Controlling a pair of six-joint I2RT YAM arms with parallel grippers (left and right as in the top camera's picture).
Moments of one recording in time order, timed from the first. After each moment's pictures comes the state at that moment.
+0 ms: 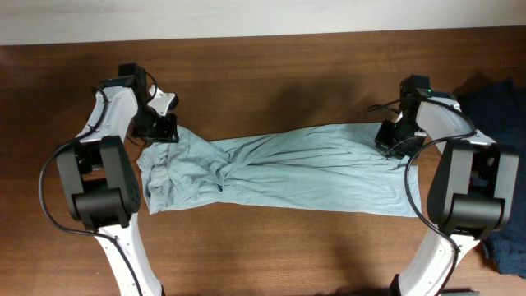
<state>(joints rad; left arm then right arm) 0.09 2.27 1.76 -1.03 0.23 0.29 -0.17 2.07 1.42 -0.92 -0.03 0.37</state>
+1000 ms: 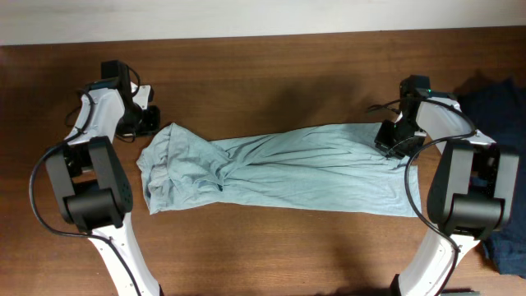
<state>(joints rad) 0.16 2.27 1.76 -0.90 0.13 0.12 -0.17 2.07 1.42 -0.92 -0.03 0.37</state>
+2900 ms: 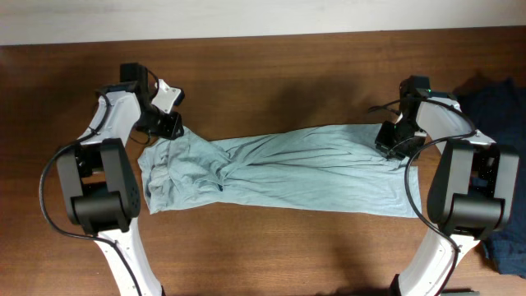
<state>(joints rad) 0.08 2.23 1.66 -0.84 0.27 0.41 -0.17 2.07 1.42 -0.93 -0.03 0.37</state>
